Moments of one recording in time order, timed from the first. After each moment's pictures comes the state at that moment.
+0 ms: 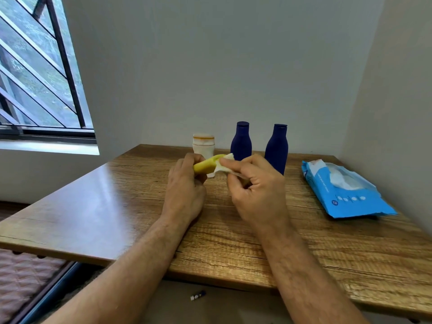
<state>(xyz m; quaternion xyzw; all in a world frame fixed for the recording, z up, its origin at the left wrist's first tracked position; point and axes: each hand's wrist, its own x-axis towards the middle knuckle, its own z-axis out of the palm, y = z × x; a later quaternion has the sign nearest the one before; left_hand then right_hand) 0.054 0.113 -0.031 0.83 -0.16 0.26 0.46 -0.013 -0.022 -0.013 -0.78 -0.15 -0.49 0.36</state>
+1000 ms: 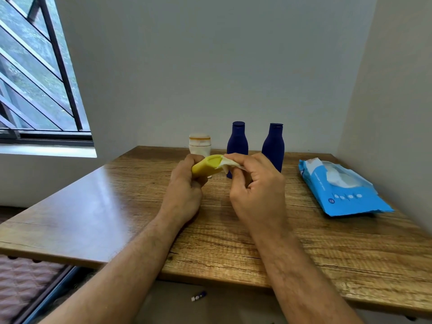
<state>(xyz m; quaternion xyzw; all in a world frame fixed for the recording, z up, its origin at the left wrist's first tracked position) 0.061 0.115 -0.033 0.82 -0.21 0.18 0.50 -0.013 -0.024 -0.013 -0.77 -0.10 -0.51 0.36</state>
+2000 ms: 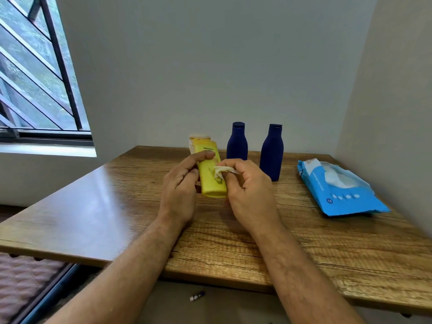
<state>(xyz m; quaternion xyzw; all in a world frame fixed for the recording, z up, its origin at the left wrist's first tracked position) 0.041 0.114 -0.026 0.70 -0.24 0.21 0.64 -0.008 -0.024 -0.014 -0.82 -0.08 -0.35 0.44</state>
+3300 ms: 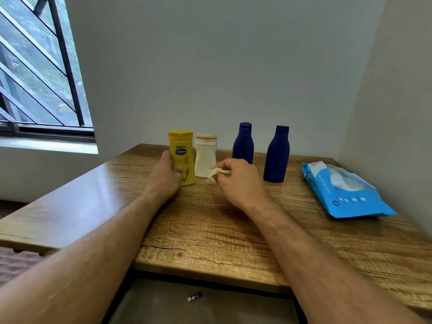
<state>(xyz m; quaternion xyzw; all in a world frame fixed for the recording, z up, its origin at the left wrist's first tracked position) 0.101 0.155 -0.013 0.86 -0.08 0.15 0.48 0.039 -0.014 -0.003 -0.90 -0.03 -0.22 0.39</state>
